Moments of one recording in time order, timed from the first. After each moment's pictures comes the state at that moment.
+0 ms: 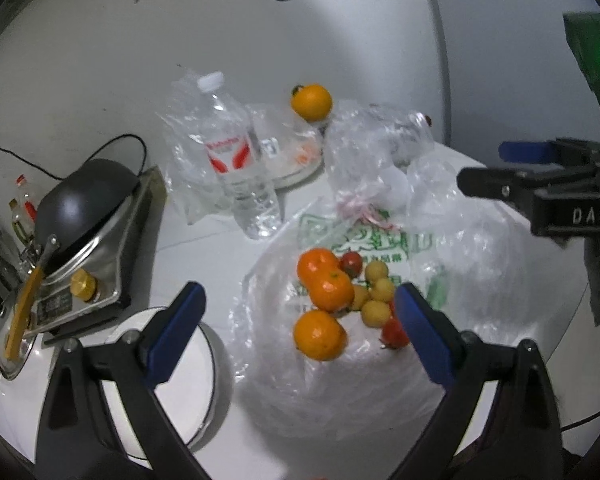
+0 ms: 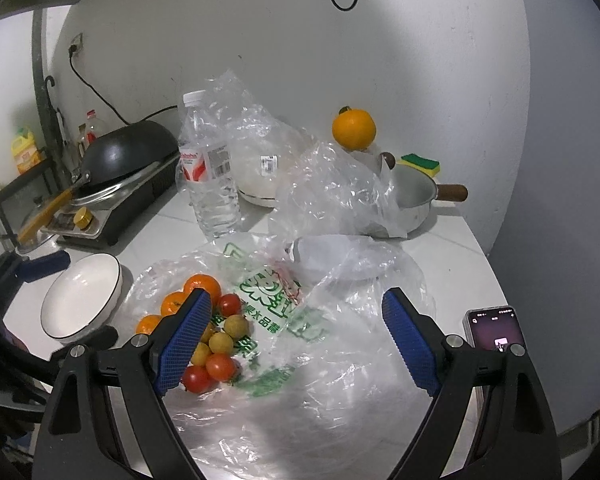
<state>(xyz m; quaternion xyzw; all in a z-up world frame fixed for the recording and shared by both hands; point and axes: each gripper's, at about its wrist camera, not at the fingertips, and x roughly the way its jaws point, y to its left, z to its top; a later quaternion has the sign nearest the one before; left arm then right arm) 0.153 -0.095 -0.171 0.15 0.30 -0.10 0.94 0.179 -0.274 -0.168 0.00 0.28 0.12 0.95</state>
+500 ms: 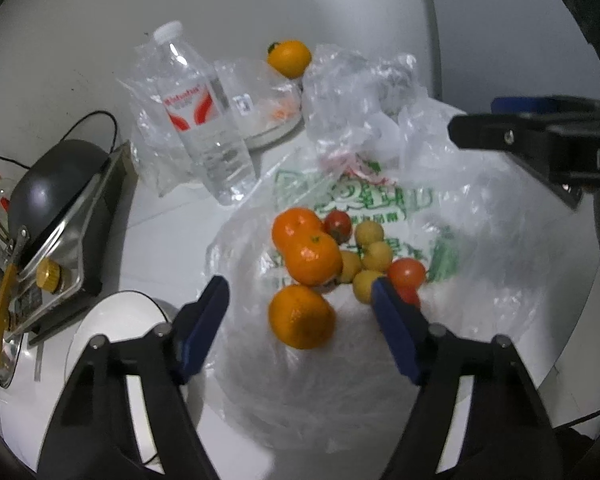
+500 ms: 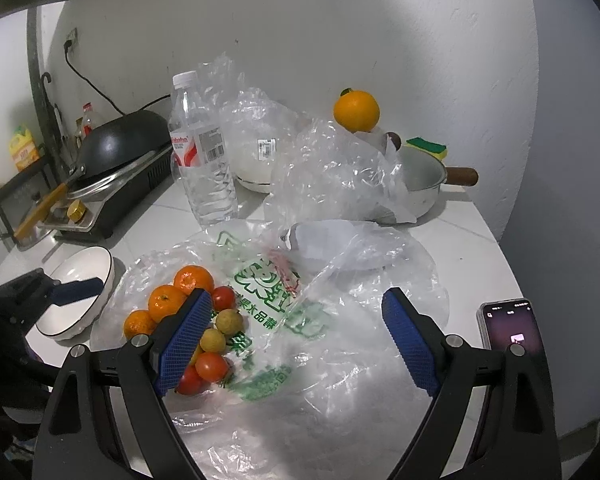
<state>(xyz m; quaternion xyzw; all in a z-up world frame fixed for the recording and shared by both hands) 0.177 -0.106 -0.210 0.17 0.36 -0.12 0.91 0.200 -0.275 -0.185 0.01 0.30 0.13 0.94</state>
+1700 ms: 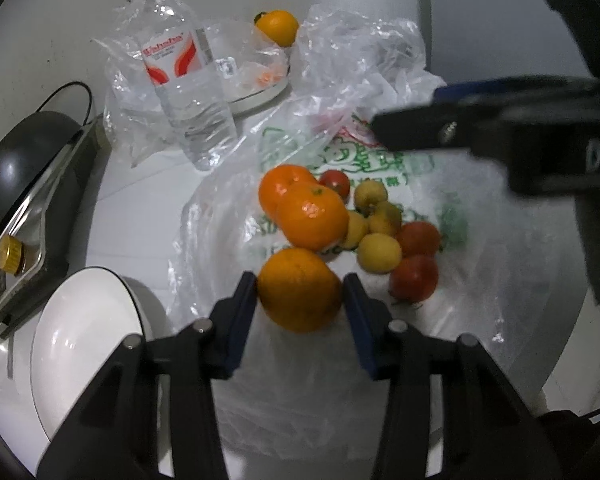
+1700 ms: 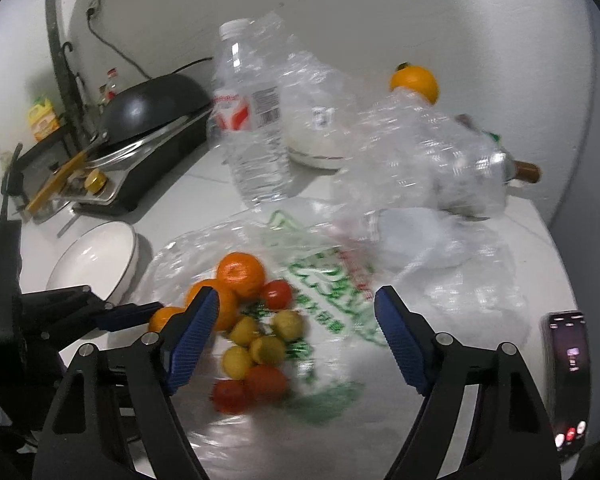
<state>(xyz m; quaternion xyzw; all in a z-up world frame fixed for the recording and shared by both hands) 0.189 -0.088 -0.235 0.15 0.39 -0.16 0.89 0.229 -0.214 -0.204 -0.02 0.35 0.19 0.92</state>
